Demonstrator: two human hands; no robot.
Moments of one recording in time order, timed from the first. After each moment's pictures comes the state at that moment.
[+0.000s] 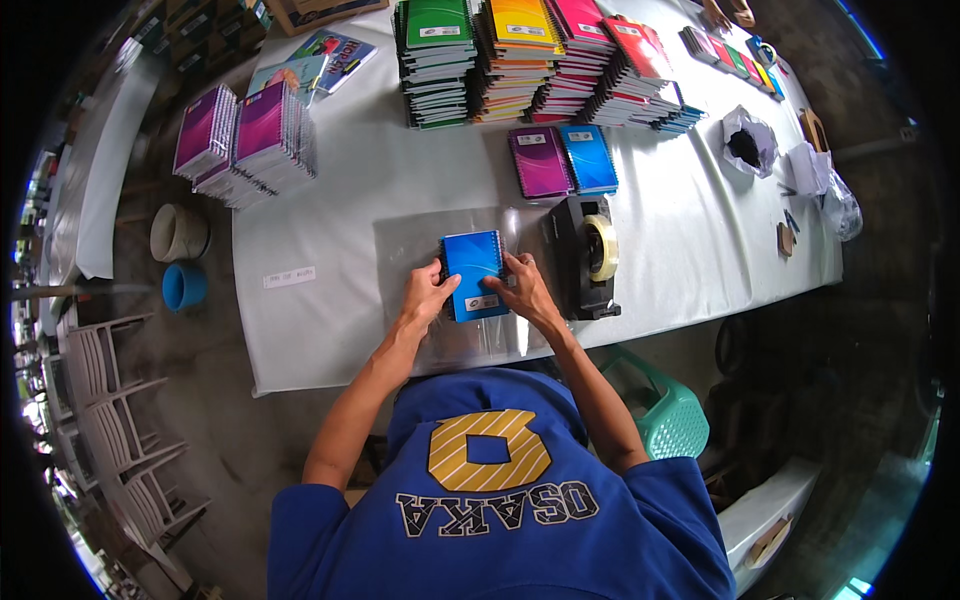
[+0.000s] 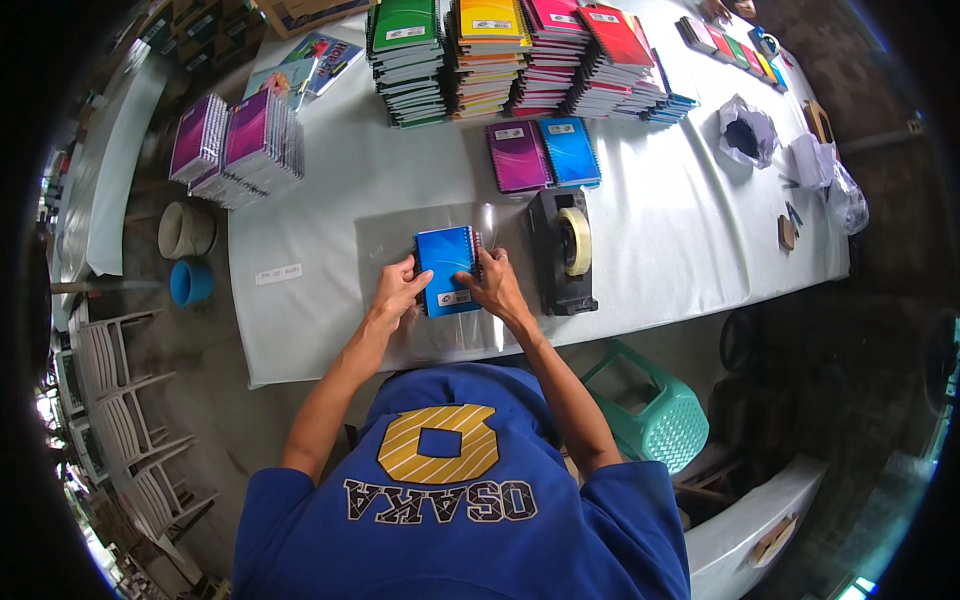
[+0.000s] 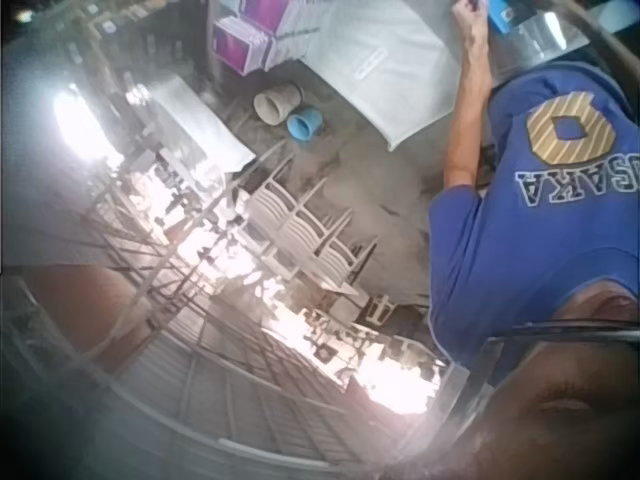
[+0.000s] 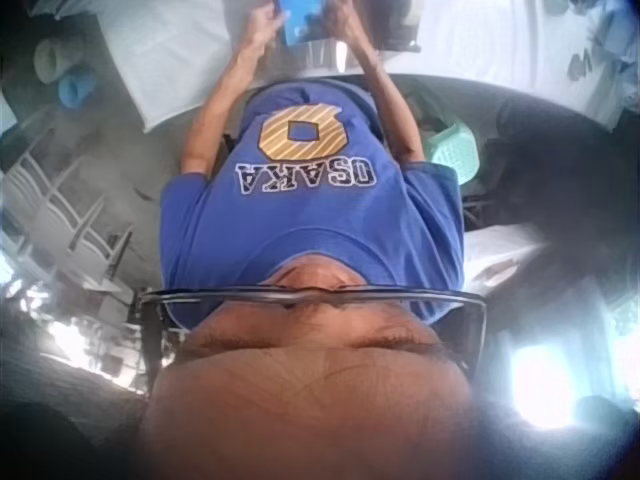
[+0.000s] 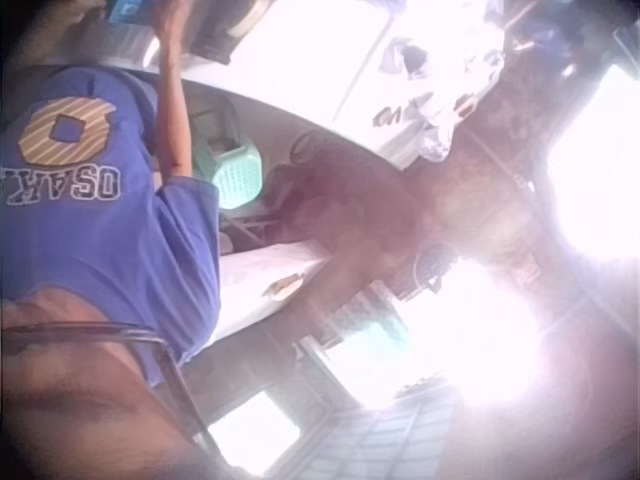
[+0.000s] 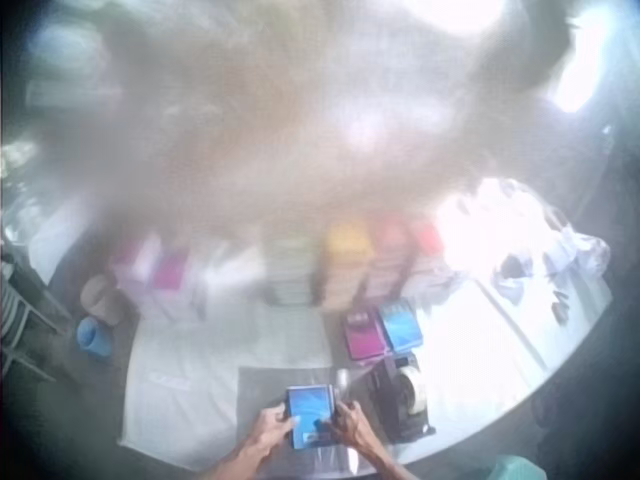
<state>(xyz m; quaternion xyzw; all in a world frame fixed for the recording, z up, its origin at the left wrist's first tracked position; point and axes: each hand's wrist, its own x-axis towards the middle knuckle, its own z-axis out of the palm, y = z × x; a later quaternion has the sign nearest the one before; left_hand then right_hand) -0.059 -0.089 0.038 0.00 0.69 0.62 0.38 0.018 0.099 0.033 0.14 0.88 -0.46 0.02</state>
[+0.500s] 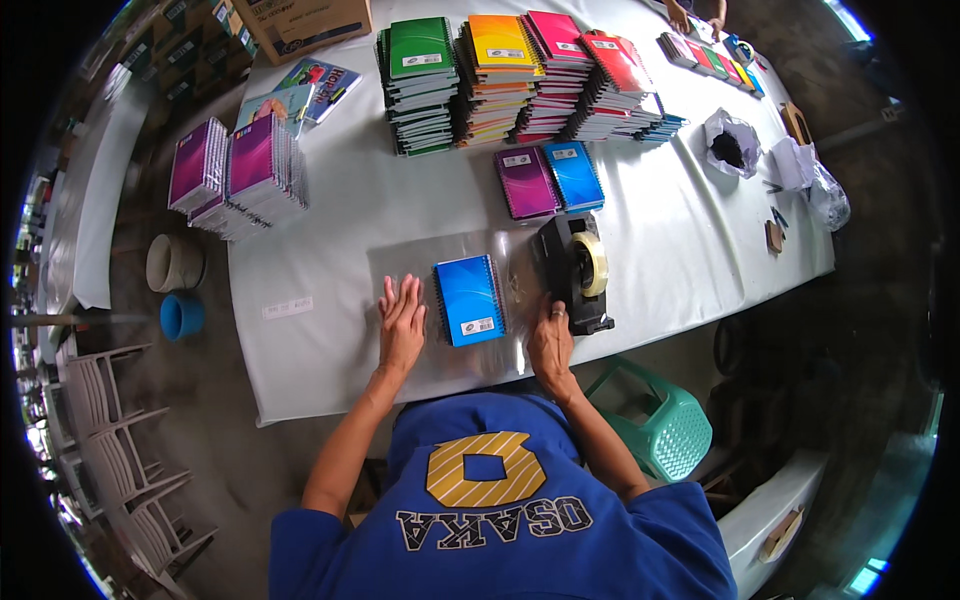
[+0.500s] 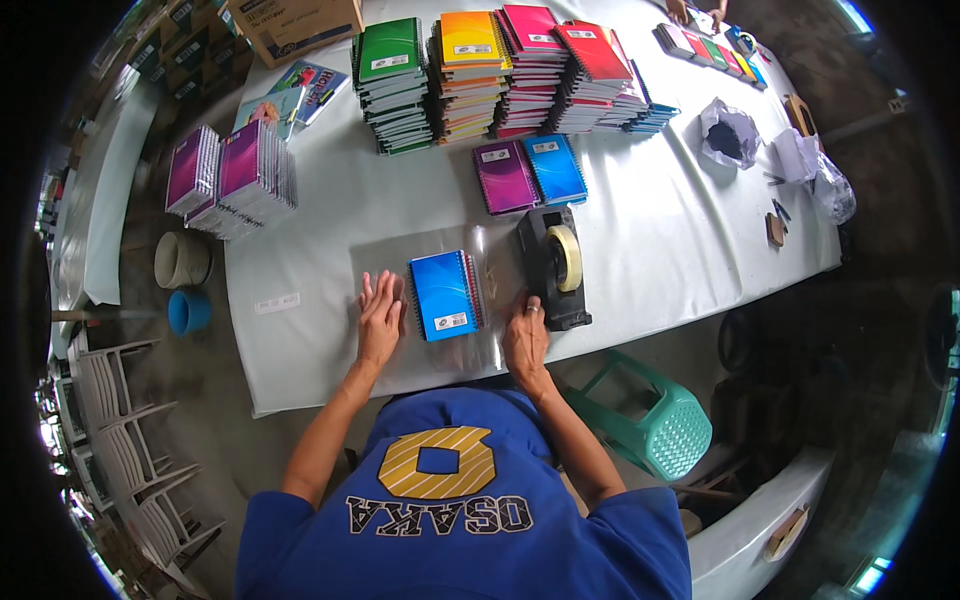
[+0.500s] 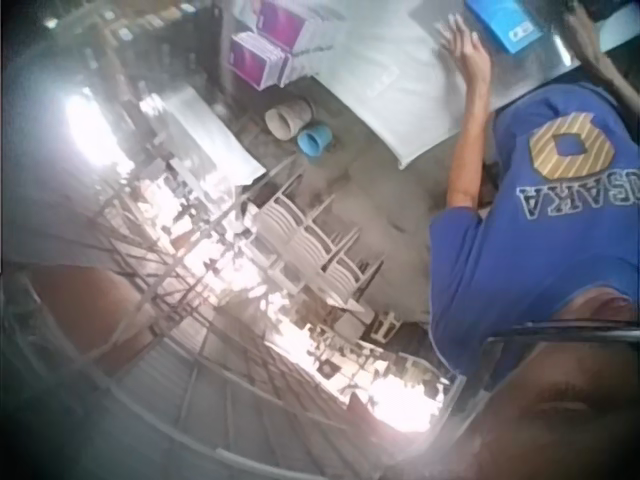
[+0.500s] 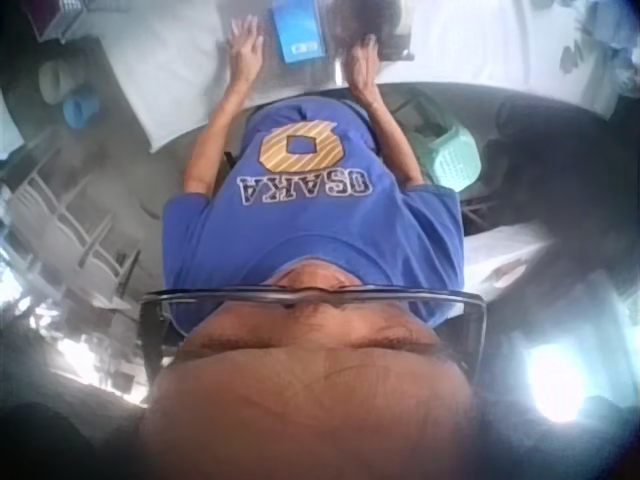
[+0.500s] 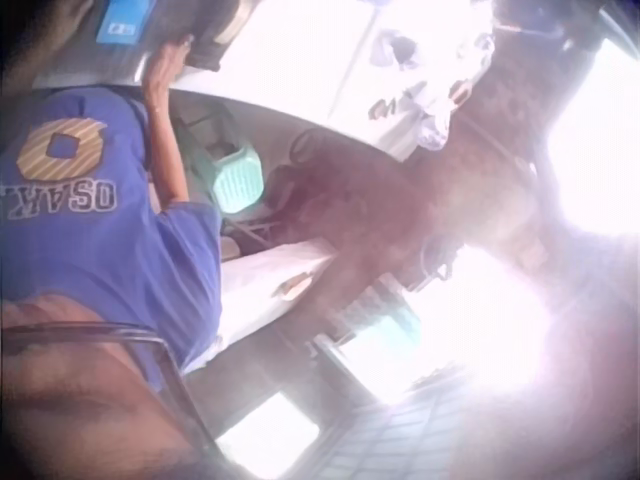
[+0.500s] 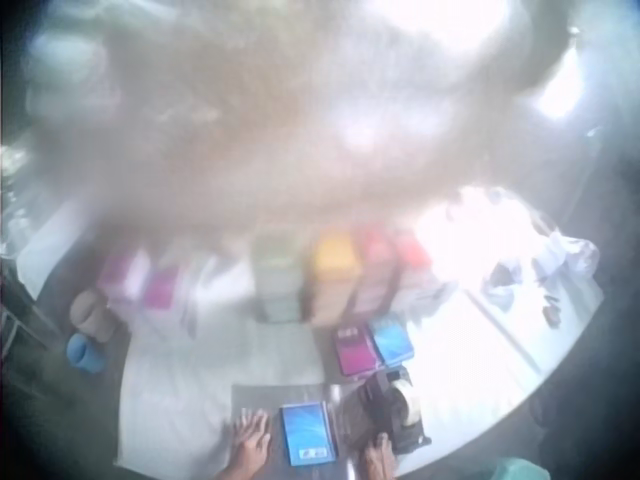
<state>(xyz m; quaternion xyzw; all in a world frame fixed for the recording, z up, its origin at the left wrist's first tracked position) -0.051 -0.131 0.003 0.22 0.89 0.40 0.05 0.084 0.094 0.020 0.27 0.95 -0.15 -0.07</state>
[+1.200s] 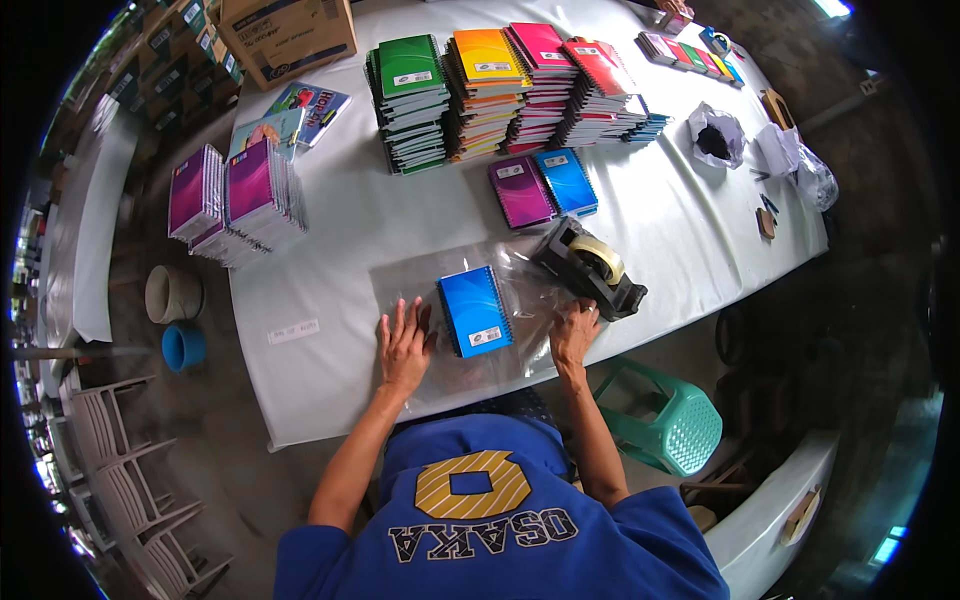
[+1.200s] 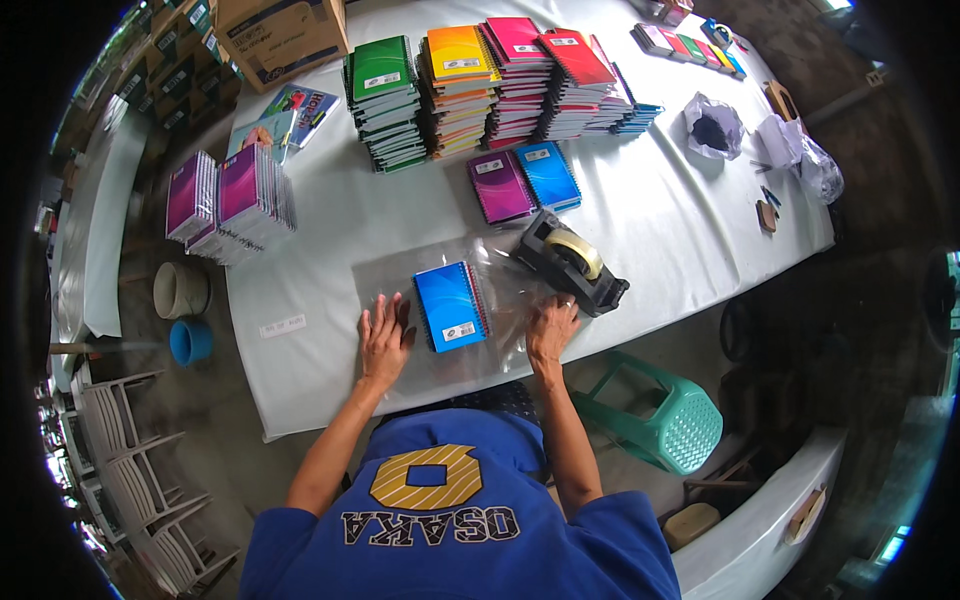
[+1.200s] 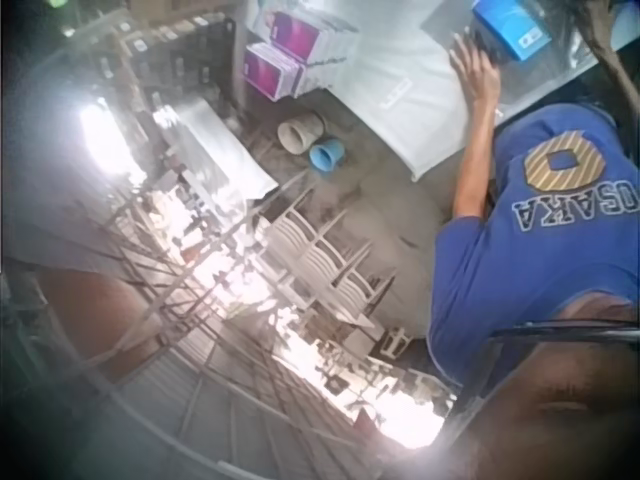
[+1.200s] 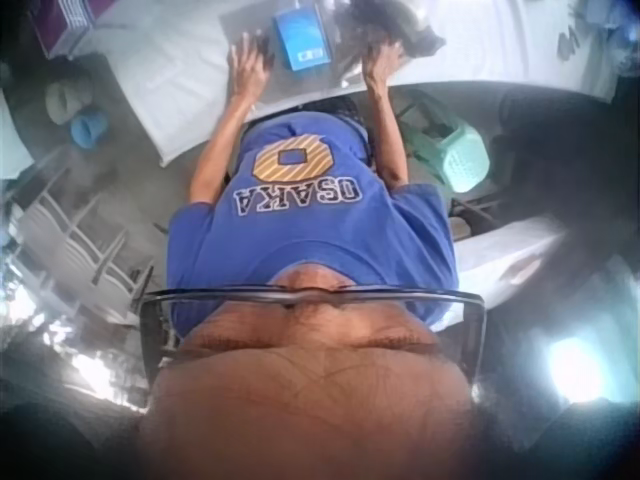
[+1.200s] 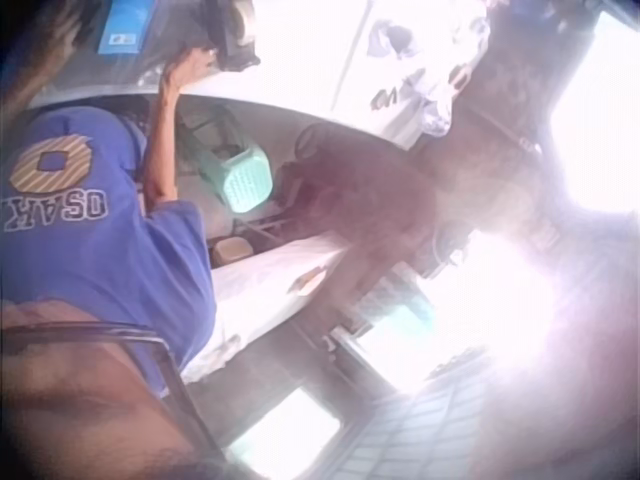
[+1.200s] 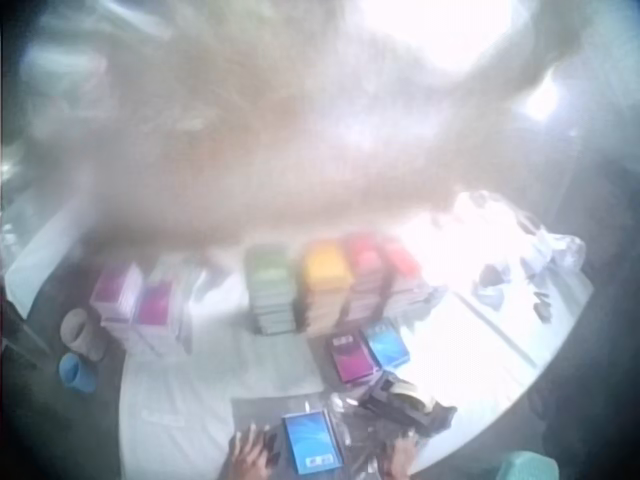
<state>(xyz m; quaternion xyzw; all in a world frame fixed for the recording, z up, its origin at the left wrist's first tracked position) -0.047 -0.147 -0.017 0.37 0.92 0.14 -0.05 0.079 0.122 0.006 0.43 0.89 -0.13 -0.10</state>
